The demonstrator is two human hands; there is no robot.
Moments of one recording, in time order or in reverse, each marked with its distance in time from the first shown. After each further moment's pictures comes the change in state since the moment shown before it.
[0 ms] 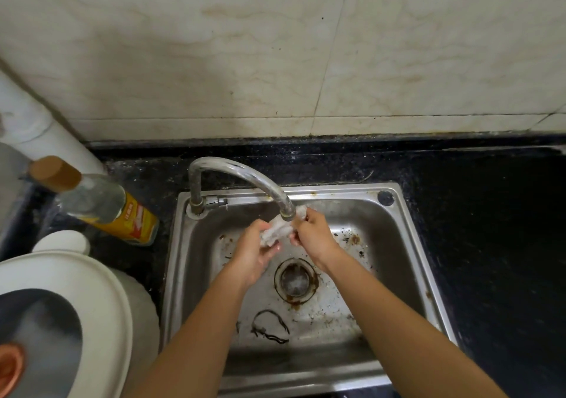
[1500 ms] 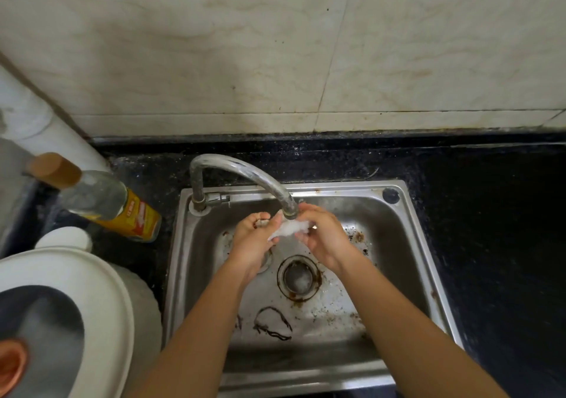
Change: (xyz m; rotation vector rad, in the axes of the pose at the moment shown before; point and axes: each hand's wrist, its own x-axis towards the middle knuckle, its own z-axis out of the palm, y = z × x) left_hand -0.001 0.003 -0.002 0.157 -0.006 0.212; right_hand 0.003 0.000 -0.012 0.435 -0.036 0.189
